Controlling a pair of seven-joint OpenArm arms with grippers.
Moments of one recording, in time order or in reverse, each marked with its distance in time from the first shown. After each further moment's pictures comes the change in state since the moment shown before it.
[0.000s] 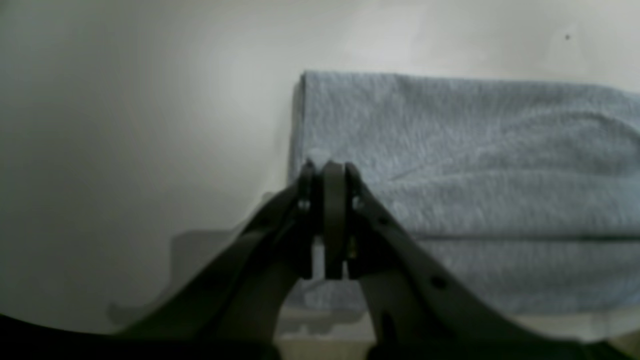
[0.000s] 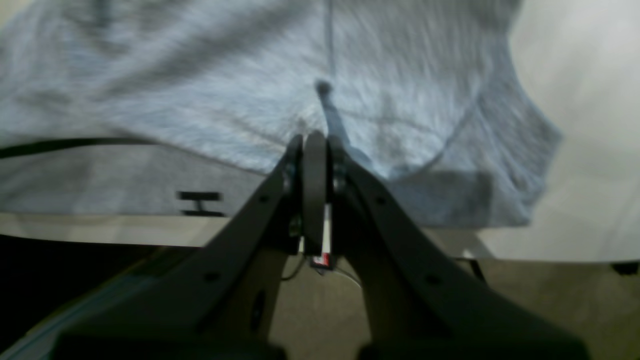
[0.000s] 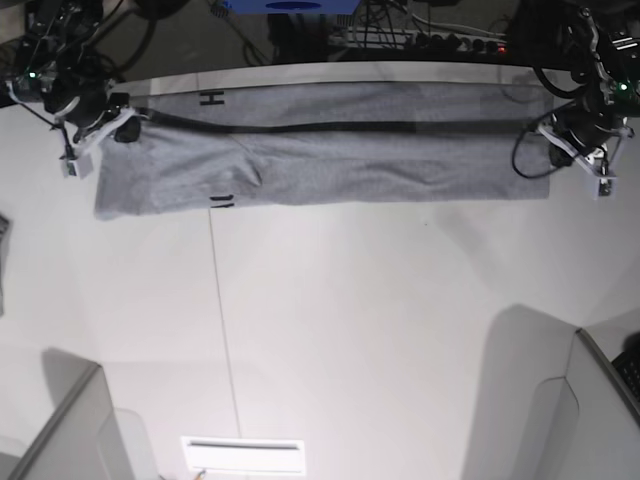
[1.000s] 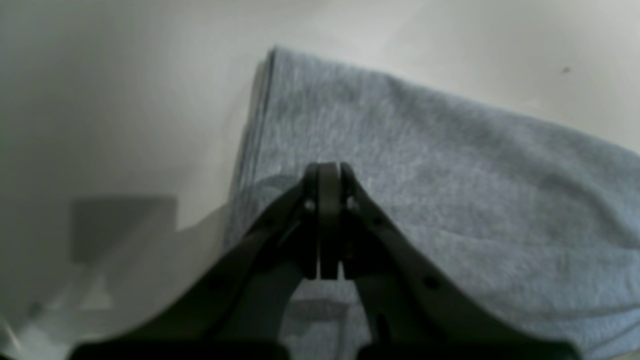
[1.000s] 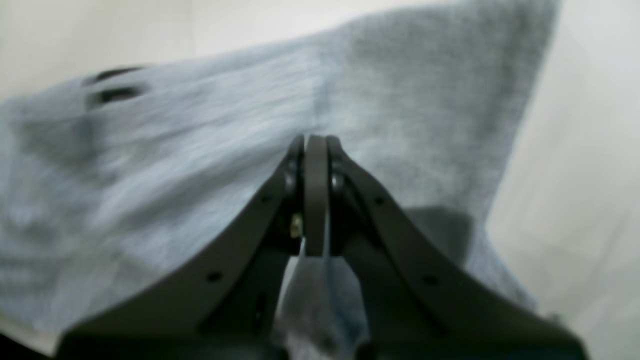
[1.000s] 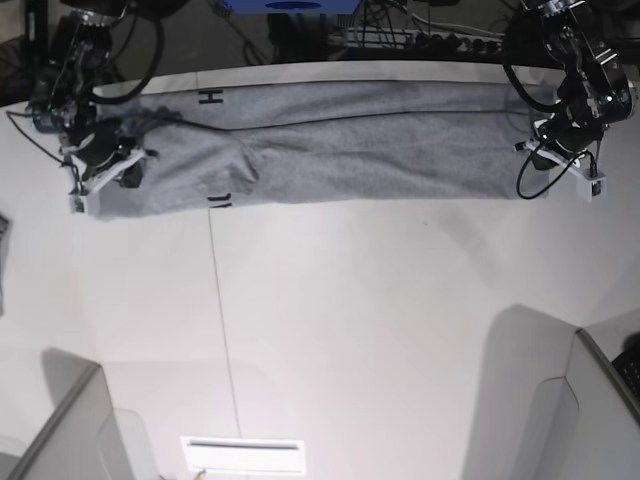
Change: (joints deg) left arm -8.5 7.8 -3.2 -11.0 0.6 0.0 -0.4; right arm 8.5 1.6 -6.1 -13.7 -9.0 0.4 18.3
